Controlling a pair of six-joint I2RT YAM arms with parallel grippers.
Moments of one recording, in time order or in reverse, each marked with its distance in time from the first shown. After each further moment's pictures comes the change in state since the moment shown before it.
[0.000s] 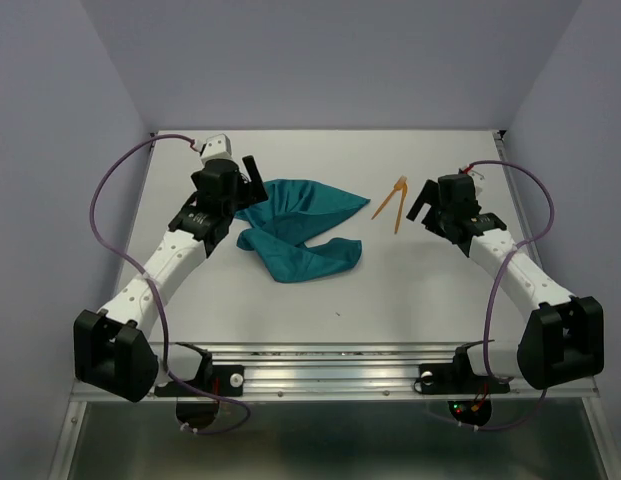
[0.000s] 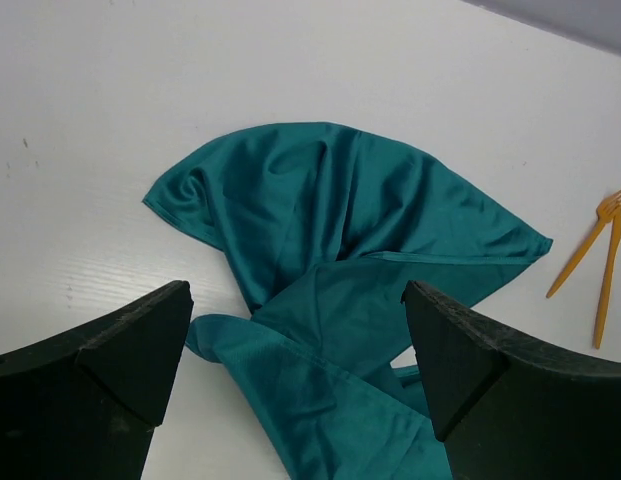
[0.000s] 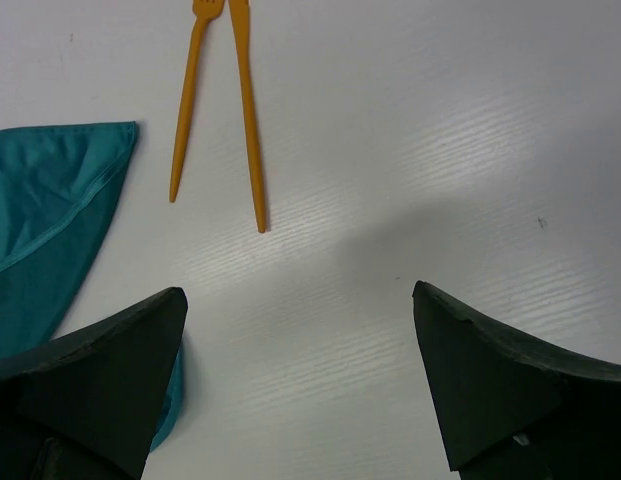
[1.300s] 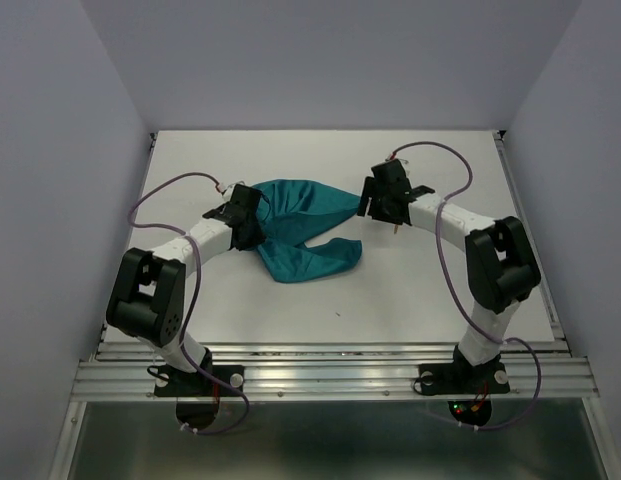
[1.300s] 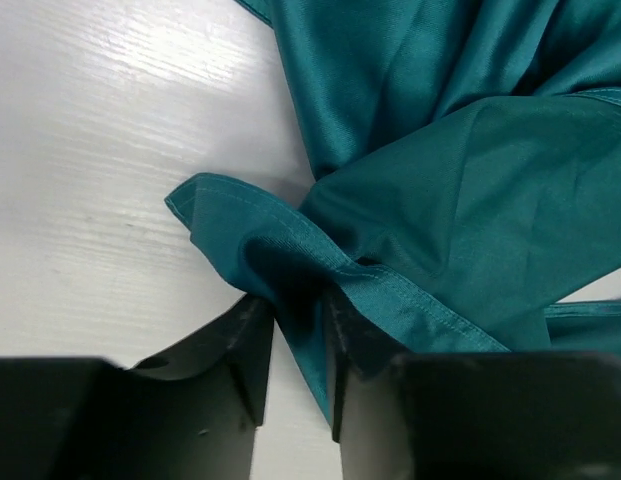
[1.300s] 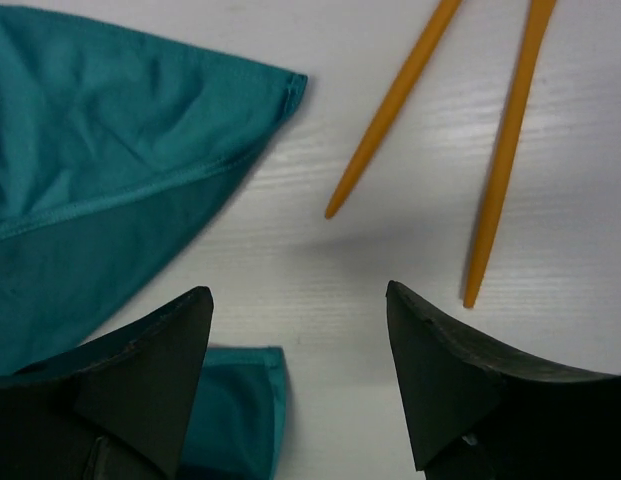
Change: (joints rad) left arm 0.003 0.313 -0.094 -0.130 0.084 -0.177; right arm 0.219 0.477 0.272 0.092 -0.049 -0.052
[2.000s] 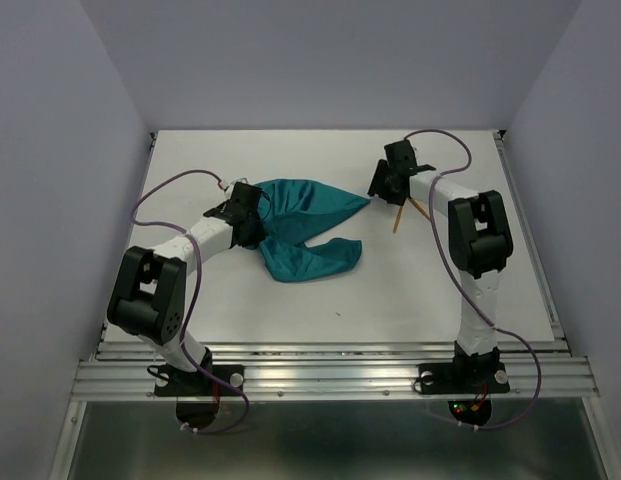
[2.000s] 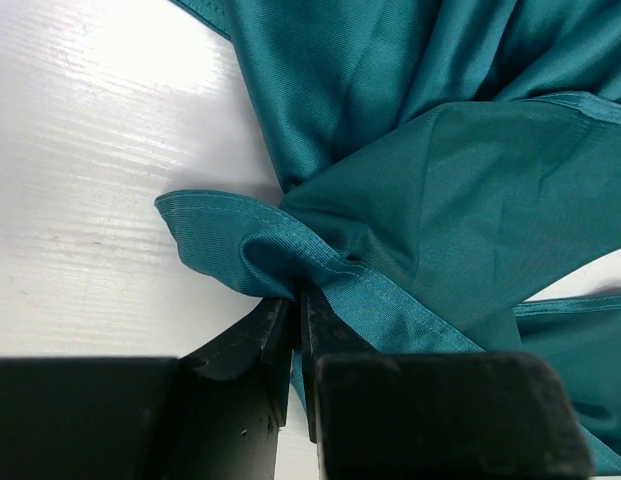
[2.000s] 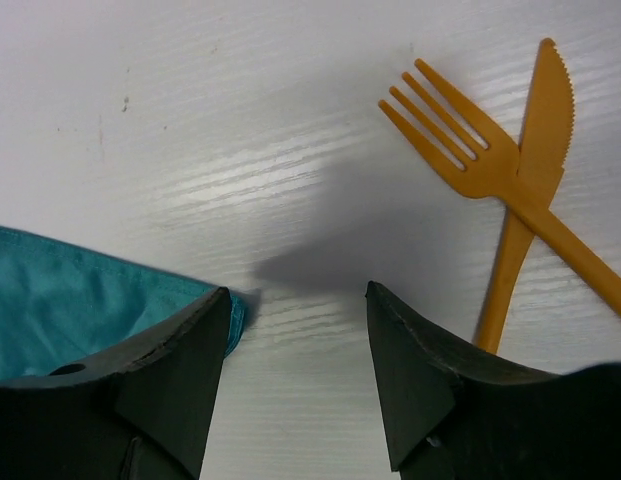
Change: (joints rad) left arm 0.000 0.019 0.005 0.040 0.038 0.004; right arm -0.158 0.380 0.380 -0.031 -0.097 -0.013
